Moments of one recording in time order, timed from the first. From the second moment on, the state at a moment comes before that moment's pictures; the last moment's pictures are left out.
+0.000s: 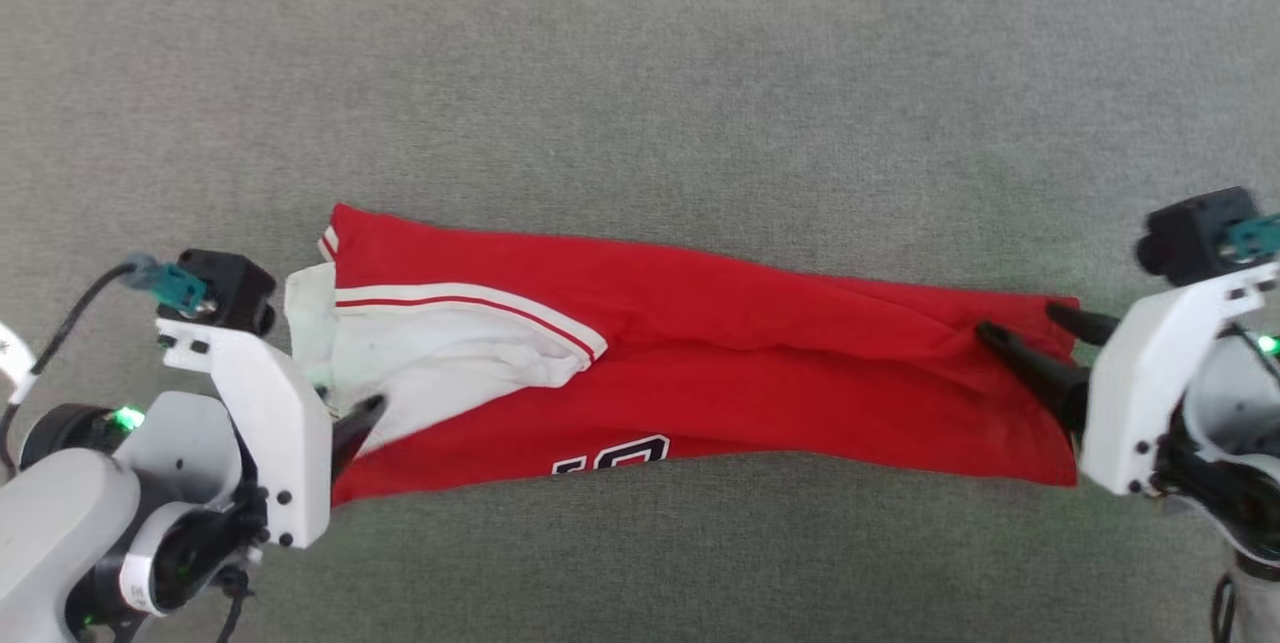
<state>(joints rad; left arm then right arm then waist) -0.50 0.94 -0.76 -0.21 -1.13 0.39 0.63 -0.26 -0.29 0.00 -0.21 0.55 0.13 0.99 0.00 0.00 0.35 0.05</state>
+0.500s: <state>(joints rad) -0.39 0.89 -0.66 -0.16 -1.04 0.31 0.19 -0.19 -0.27 -0.18 -0.17 0.58 0.13 1.05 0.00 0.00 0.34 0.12</state>
